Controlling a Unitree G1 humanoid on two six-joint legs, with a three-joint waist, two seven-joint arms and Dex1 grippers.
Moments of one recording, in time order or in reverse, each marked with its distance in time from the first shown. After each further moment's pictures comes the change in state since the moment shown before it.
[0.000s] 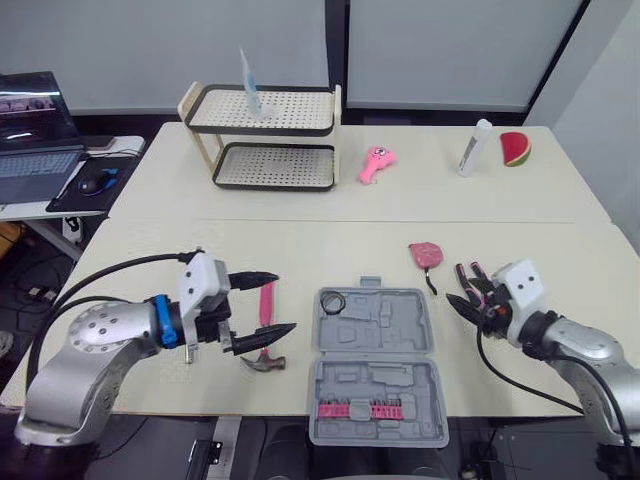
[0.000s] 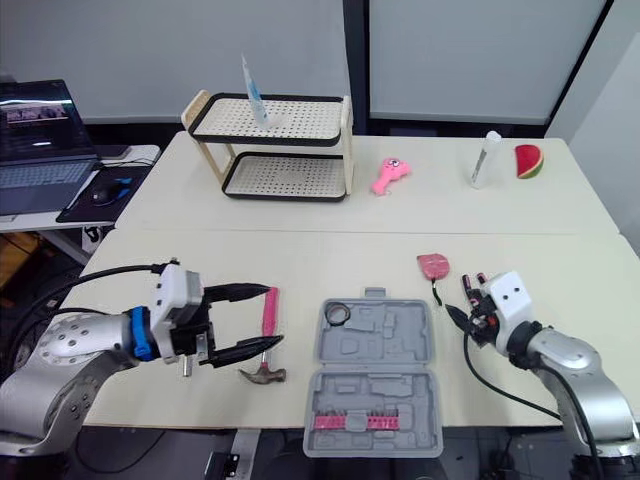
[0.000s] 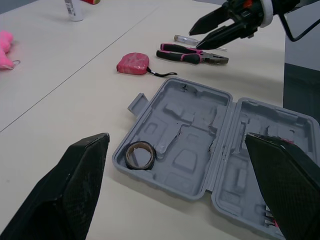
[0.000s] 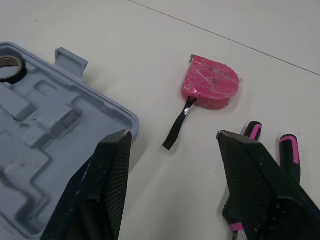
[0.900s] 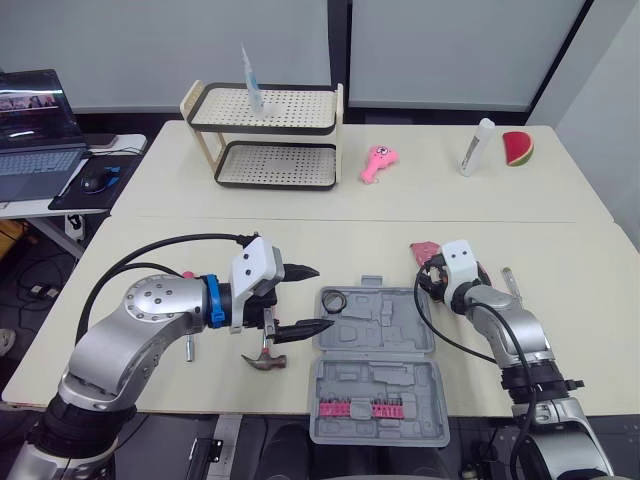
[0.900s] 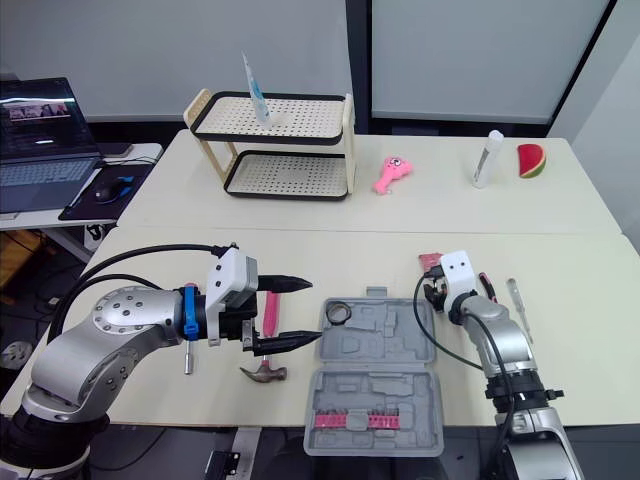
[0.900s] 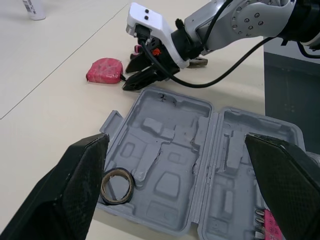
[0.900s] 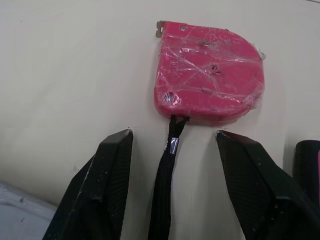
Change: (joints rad) left arm -0.178 -0.016 -0.156 -0.069 0.002 0.175 0.085; right arm -0.384 0.259 0.124 0.520 -0.170 0.060 -0.247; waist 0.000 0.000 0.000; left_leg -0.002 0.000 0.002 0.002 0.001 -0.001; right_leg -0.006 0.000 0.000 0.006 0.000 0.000
